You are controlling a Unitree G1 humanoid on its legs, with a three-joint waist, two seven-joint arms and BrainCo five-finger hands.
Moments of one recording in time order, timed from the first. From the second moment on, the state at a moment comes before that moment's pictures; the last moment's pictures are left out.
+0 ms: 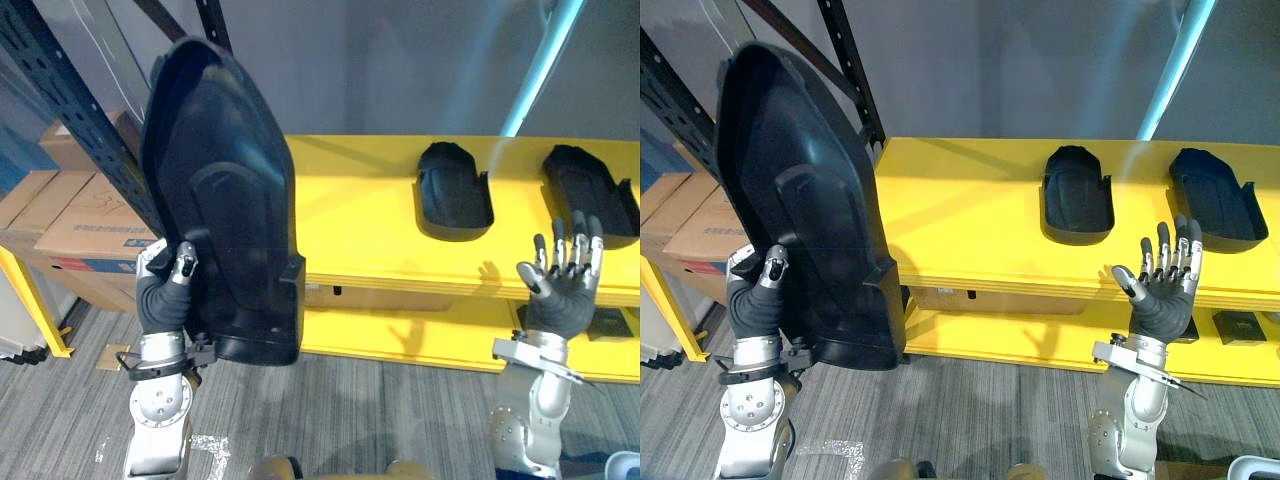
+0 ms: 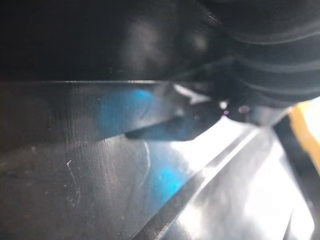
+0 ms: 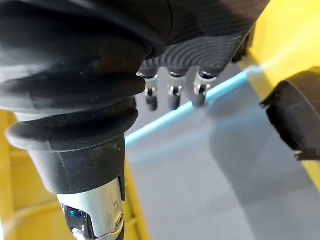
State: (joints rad) left arm 0.19 0.18 0.12 -0.32 0.05 -0.43 0.18; right arm 0.13 -0.07 -0.21 -0.23 0.49 -0.45 -0.01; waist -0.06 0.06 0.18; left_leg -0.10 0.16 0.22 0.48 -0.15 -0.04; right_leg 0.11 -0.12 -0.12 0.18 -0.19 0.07
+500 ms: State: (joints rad) left arm 0.02 0.20 0.14 -0.24 0.04 -0.24 0.21; right arm 0.12 -0.09 -0.11 -0.30 0.46 -0.46 -0.01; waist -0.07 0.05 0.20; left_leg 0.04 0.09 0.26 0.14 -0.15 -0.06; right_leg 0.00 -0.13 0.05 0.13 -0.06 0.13
